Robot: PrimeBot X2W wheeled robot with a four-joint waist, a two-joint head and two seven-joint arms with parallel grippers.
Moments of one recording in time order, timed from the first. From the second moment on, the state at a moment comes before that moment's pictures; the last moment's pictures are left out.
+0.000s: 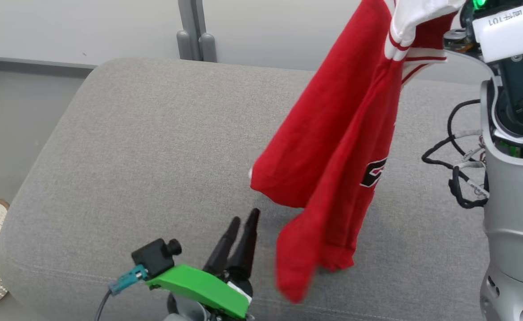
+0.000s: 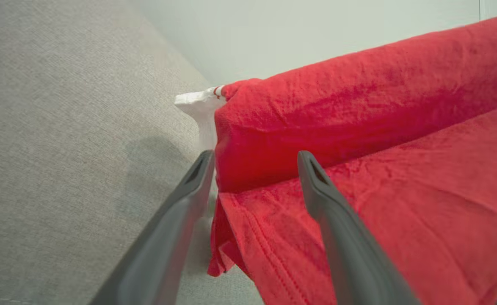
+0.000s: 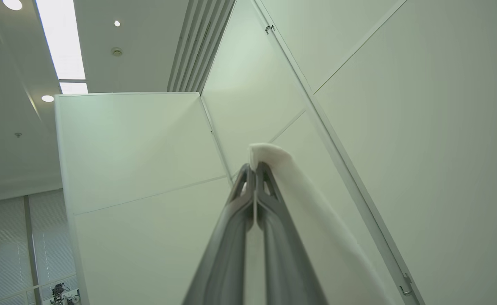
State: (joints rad) left arm -0.06 0.05 -0.60 -0.01 -1.17 0.05 -0.19; right arm -0.71 -0.07 0.18 -0.26 0.92 -0.09 0.13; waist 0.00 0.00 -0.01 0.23
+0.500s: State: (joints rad) left arm -0.10 0.06 -0.75 -0.17 -1.15 -0.06 -0.08; right arm -0.71 -0.09 0.15 -0.26 0.90 -0.11 0.13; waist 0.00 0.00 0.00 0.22
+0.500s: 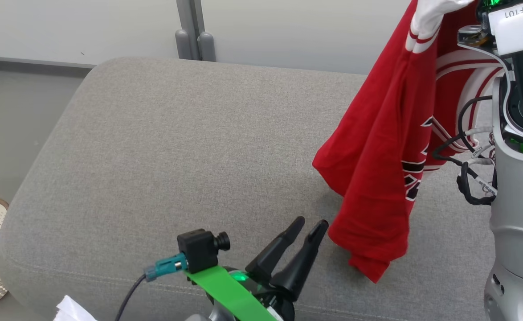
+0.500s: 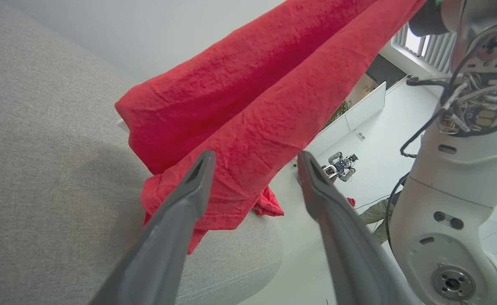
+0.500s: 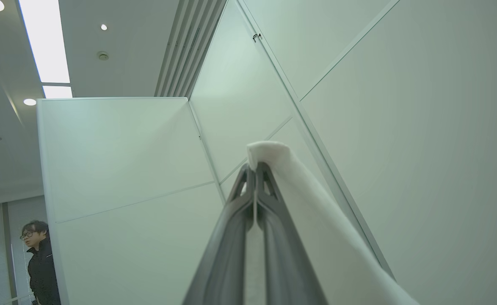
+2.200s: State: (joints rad) left arm -0.25 0.06 -0.97 0.08 -0.92 0.01 -0.23; right arm -0.54 -0.10 0.16 -0.09 0.73 -0.13 0.25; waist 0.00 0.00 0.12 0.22
